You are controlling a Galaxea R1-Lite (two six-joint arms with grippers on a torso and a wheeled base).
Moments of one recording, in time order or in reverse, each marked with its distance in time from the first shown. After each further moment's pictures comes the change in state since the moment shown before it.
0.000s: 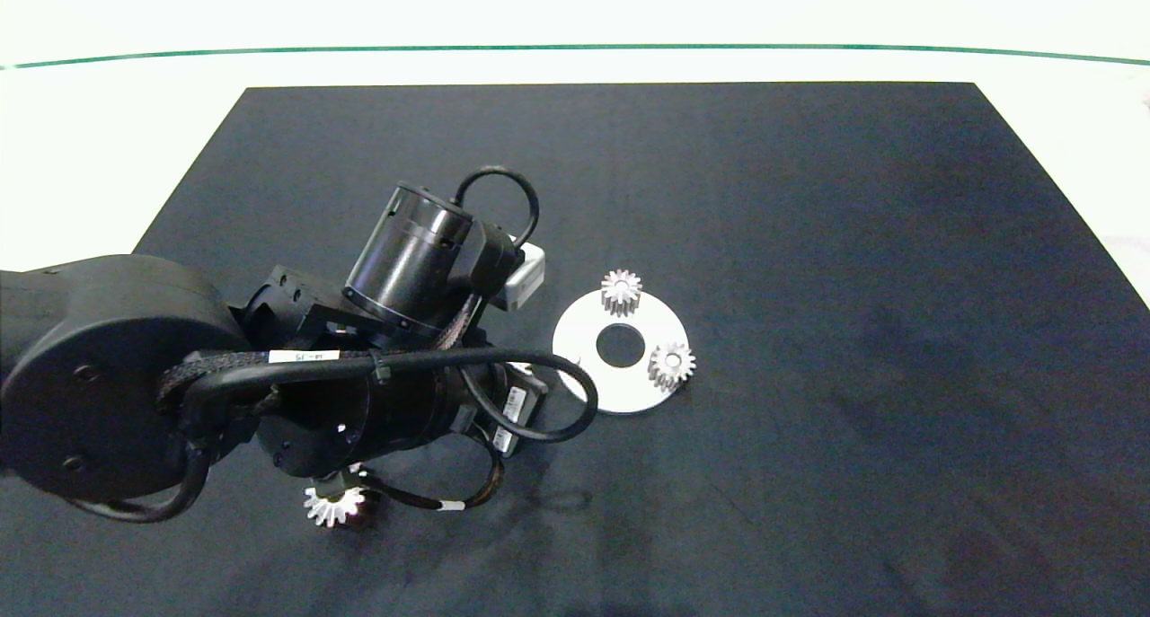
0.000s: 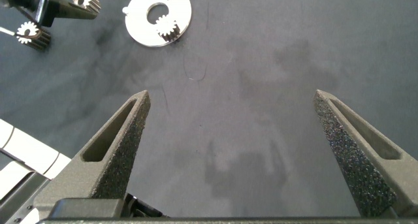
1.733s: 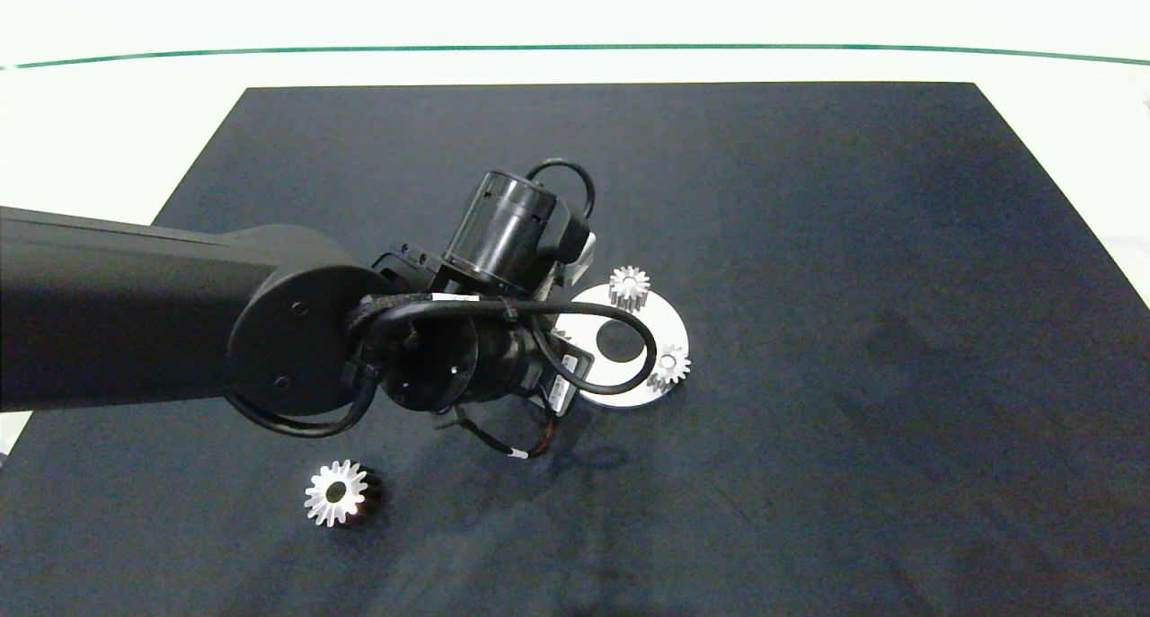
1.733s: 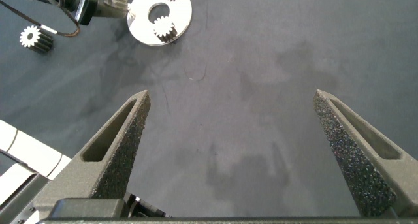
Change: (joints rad) left arm 0.012 0.171 -0.204 0.032 0.001 0.027; right arm -0.004 -0.027 0.013 0.000 0.000 0.012
